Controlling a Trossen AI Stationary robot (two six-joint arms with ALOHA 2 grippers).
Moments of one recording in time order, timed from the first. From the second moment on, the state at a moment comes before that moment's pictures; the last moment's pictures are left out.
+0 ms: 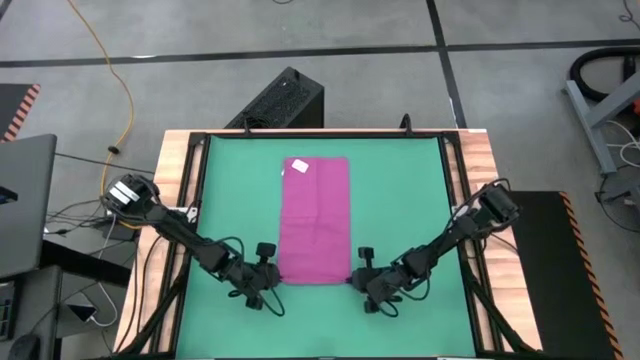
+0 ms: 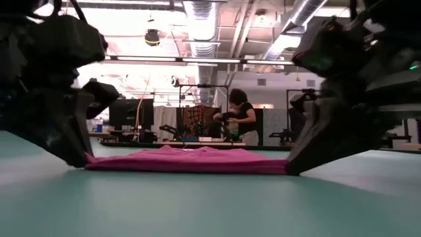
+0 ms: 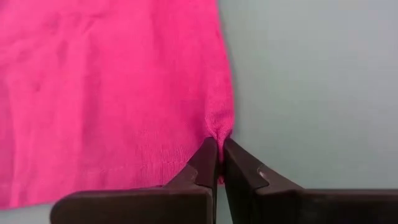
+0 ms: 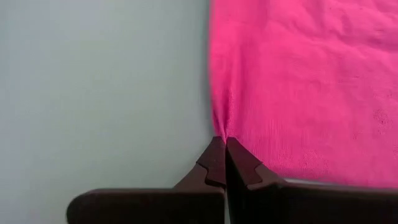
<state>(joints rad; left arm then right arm) -0.57 1.60 0.63 0.10 -0.33 -0.25 0.57 1.80 0.78 0.21 0.40 0.29</state>
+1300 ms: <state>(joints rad) -0.43 1.54 0.66 -0.03 -0.32 -0.25 0.45 1.71 0.81 -0.04 0.41 0.41</state>
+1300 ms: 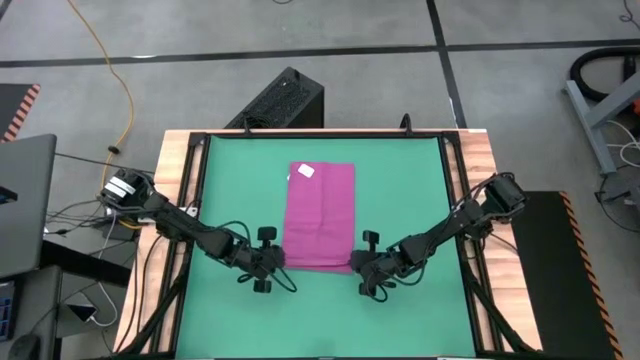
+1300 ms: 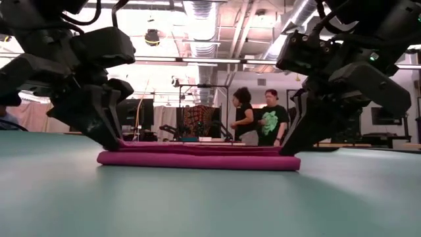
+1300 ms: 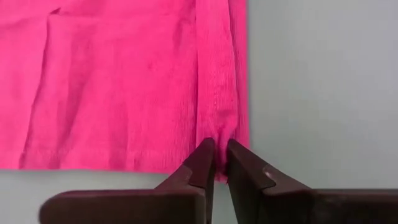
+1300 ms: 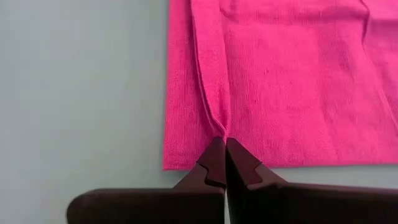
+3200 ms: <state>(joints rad) -0.40 1.67 0.66 0.10 -0.35 -0.11 0.53 1.65 0.81 -0.09 0.66 0.34</state>
